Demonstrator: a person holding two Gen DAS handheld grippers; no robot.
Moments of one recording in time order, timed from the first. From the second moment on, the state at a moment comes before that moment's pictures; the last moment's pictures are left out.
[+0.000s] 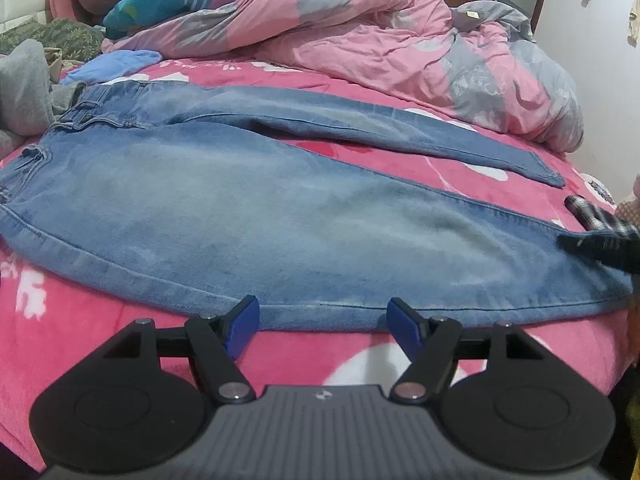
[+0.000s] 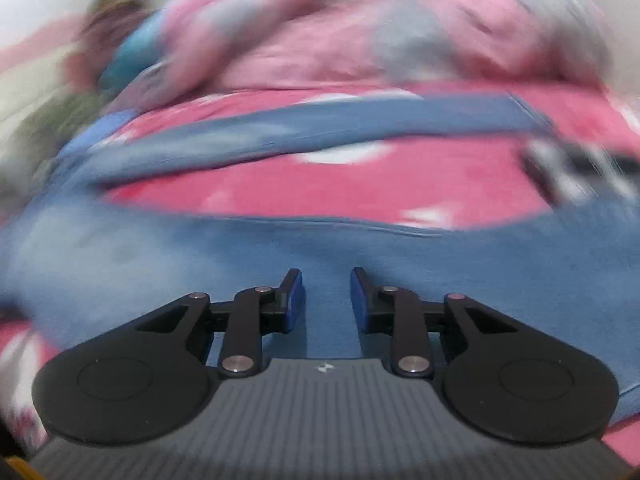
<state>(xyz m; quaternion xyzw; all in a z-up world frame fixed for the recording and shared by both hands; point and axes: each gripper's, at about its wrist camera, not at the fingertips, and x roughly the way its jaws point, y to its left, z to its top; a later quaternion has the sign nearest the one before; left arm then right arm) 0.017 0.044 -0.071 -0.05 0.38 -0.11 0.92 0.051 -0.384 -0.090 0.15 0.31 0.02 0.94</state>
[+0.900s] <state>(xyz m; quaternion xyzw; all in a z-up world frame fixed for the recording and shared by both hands) 0.020 0.035 -0.069 -0.03 0.39 -0.11 0.91 -0.088 -0.552 -0.091 0.43 0.17 -0.11 0.88</state>
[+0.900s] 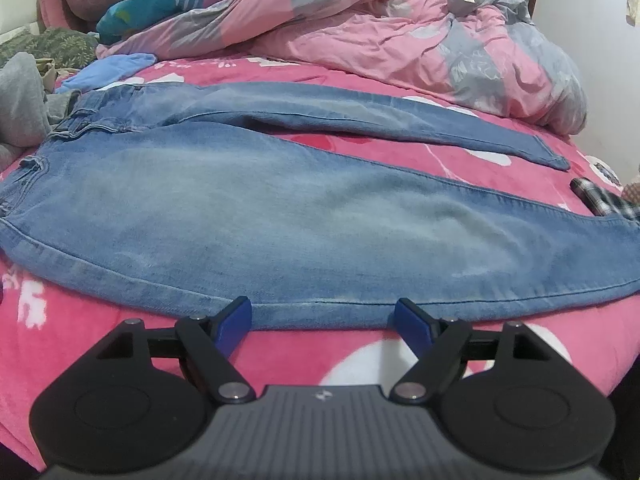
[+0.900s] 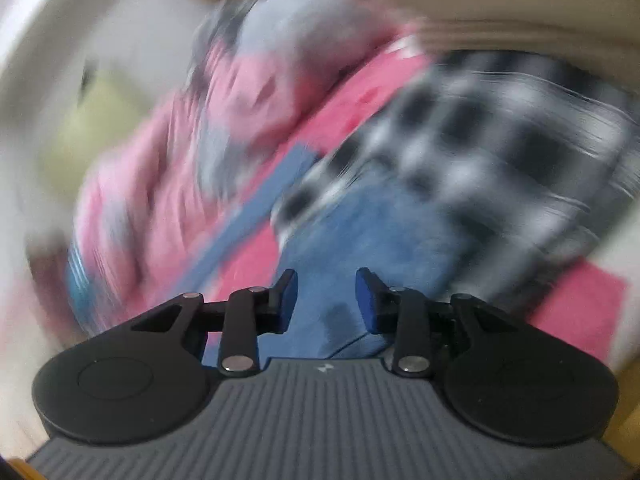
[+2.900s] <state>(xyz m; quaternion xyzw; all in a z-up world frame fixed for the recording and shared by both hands) 0.019 0.048 -0.075 -0.07 0.39 -0.12 0.91 -0.008 -0.247 -0.100 0.01 0.32 0.08 0.94</state>
